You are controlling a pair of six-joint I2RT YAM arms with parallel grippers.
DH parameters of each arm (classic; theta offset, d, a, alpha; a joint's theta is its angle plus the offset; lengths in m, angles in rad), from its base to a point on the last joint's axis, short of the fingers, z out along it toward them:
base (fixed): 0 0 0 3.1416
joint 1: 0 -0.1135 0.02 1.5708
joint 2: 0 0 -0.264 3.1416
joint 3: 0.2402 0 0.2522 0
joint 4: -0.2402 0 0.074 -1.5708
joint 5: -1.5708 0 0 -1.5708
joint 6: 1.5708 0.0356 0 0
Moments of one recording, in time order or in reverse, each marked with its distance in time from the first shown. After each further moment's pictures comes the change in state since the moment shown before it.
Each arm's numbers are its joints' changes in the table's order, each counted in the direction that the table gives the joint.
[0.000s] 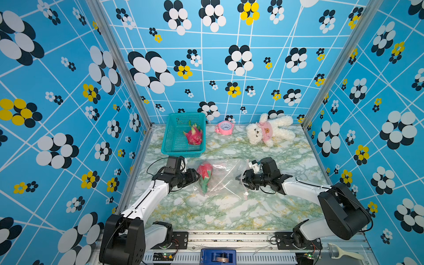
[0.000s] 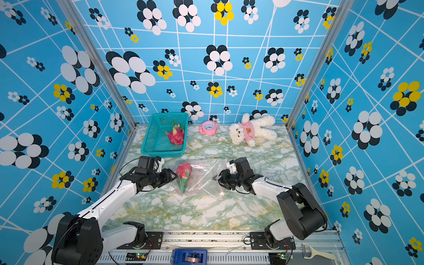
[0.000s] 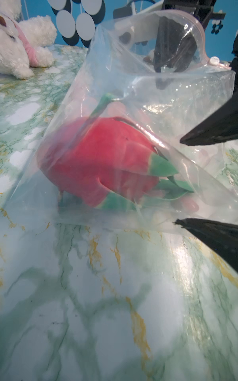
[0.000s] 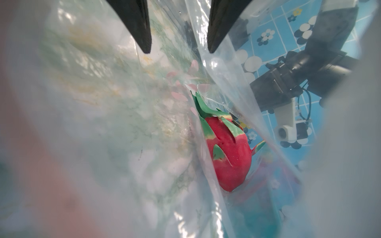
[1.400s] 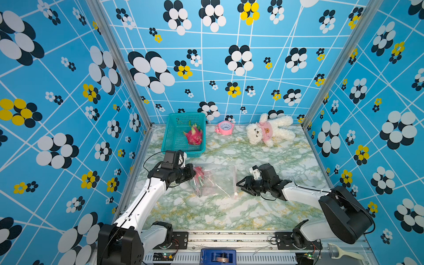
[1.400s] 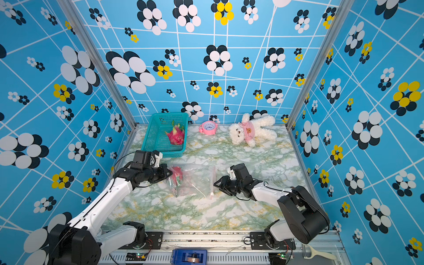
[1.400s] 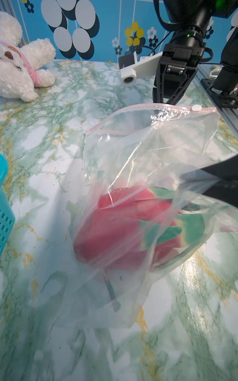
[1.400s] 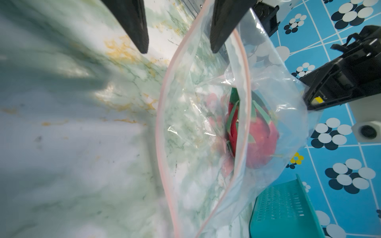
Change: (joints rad) left arm 0.015 -0.040 0.156 -0.171 0.009 0.036; right arm -0.047 -0.082 -0.109 0.004 -0.122 -0.024
